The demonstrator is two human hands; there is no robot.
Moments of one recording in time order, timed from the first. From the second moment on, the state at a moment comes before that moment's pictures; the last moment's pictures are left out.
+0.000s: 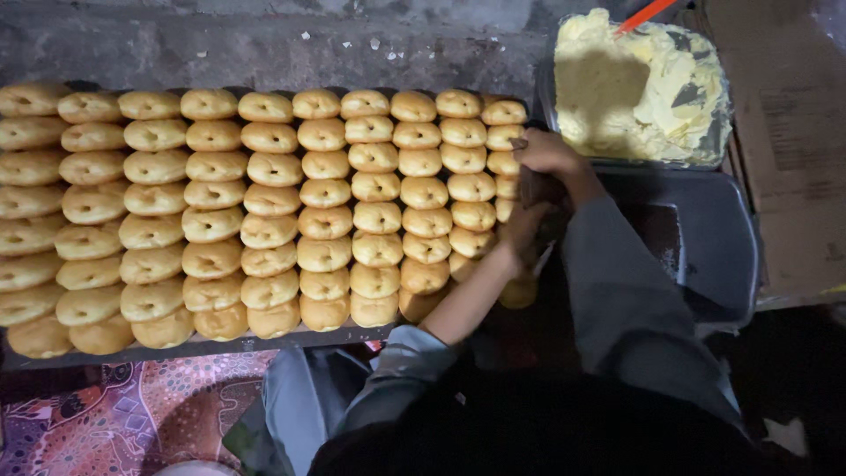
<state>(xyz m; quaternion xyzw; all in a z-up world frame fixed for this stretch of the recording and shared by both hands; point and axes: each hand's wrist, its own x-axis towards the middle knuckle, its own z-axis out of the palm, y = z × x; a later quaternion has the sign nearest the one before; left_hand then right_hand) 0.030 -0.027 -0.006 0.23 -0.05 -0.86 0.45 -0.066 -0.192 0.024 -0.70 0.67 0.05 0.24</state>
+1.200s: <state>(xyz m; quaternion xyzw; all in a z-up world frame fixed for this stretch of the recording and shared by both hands) 0.024 -0.043 -0.056 0.17 -0.05 -0.87 0.46 -0.088 -0.210 -0.018 -0.69 0.69 0.05 0.23</state>
